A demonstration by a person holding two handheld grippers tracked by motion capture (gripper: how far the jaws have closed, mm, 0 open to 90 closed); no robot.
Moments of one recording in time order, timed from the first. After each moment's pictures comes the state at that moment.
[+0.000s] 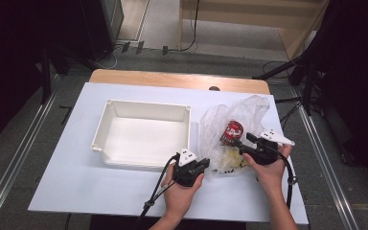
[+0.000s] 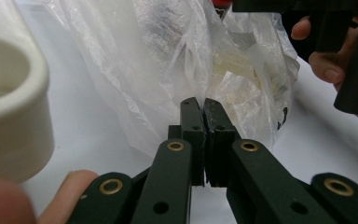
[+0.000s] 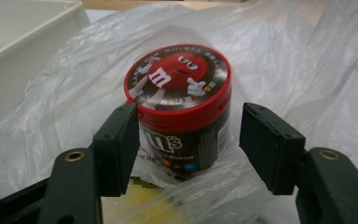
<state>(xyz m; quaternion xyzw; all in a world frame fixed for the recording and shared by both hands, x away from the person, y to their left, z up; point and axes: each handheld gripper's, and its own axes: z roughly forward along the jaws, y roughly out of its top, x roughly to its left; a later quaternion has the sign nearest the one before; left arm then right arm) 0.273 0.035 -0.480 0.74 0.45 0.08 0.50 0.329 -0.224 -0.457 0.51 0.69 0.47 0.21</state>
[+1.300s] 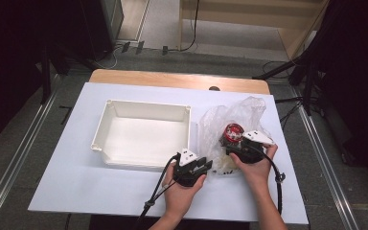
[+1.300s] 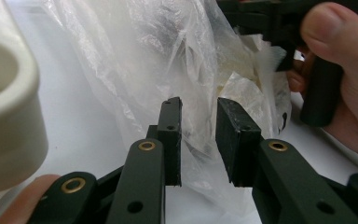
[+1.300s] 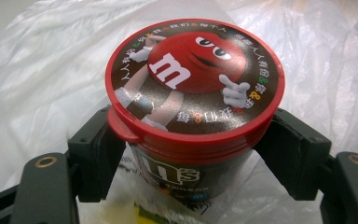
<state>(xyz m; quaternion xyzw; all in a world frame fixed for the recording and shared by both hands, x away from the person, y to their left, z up) 0.273 0.033 -0.480 0.74 0.45 0.08 0.50 0.338 -0.189 -0.475 0.52 0.70 0.42 0.25</state>
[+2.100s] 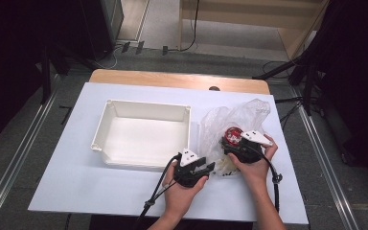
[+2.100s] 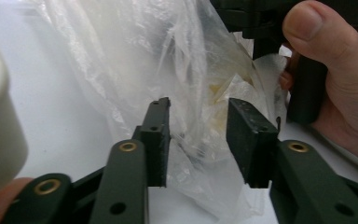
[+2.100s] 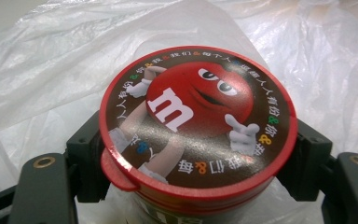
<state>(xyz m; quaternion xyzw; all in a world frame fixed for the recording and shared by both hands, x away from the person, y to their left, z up) 0.272 0.032 -0.480 0.75 0.43 0.07 0.50 0.339 -0.184 -0.477 0.52 0.69 0.42 0.26</state>
